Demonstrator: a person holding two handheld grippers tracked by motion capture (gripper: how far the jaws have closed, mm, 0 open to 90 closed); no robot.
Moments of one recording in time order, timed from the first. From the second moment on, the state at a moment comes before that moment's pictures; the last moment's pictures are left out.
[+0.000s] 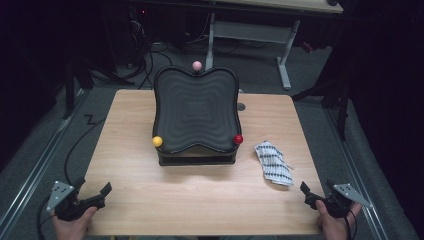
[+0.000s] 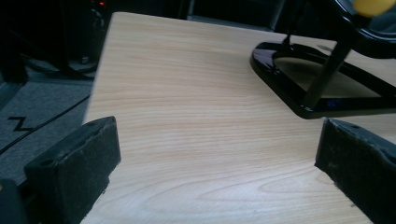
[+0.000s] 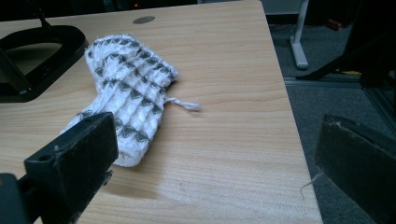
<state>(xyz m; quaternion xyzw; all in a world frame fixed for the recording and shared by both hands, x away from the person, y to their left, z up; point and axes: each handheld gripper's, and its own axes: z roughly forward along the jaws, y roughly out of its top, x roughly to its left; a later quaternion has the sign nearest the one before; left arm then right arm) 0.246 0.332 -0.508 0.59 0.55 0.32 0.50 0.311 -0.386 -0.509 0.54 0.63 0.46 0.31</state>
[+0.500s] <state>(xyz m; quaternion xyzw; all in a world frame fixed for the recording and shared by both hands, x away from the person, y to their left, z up) 0.257 0.318 -0.516 0.63 0.53 0.31 0.48 0.313 -0.379 -0.514 0.54 0.63 0.46 0.31</state>
